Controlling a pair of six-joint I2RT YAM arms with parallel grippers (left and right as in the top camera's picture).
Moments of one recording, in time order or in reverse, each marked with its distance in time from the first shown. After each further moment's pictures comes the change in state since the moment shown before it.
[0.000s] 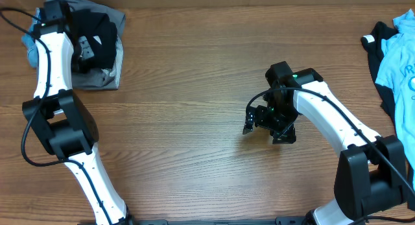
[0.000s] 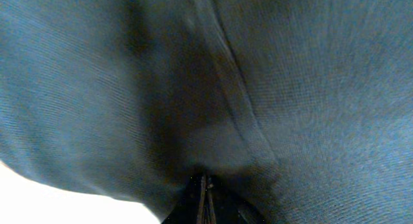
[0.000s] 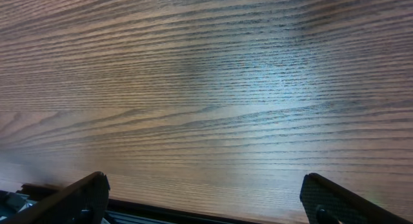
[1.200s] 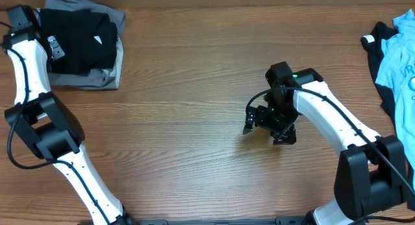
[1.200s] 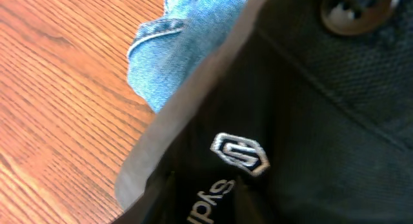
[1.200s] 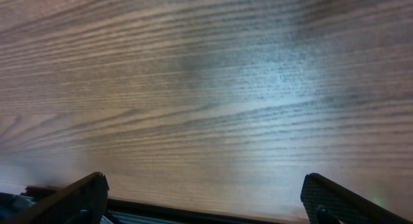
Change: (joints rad) left arm 0.148 0.076 0.073 0.146 -0.005 0.056; right arm 0.000 0.000 0.000 -0.018 0.000 0.024
